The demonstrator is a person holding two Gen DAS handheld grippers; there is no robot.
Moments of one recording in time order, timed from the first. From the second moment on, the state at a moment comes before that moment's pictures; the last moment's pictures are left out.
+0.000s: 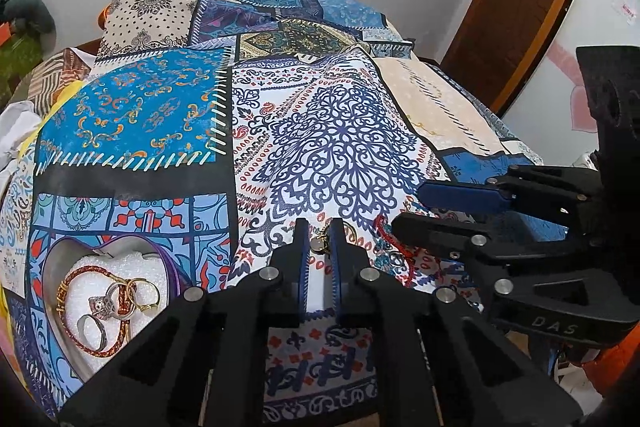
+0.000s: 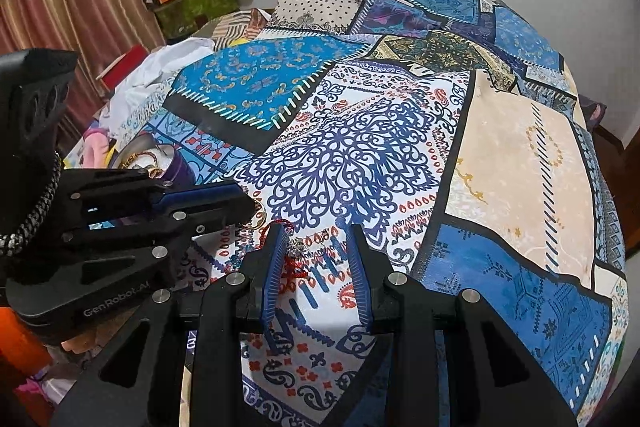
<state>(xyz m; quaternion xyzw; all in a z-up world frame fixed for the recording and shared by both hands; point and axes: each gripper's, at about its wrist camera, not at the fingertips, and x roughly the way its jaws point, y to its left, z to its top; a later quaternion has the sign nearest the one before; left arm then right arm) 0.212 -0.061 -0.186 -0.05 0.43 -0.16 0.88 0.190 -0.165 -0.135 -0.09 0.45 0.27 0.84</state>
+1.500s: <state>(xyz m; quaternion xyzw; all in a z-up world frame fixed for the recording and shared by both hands) 0.138 -0.004 -0.097 -0.05 0.34 -0.12 0.93 0.148 -0.151 -0.050 -0.07 0.35 0.26 0.90</state>
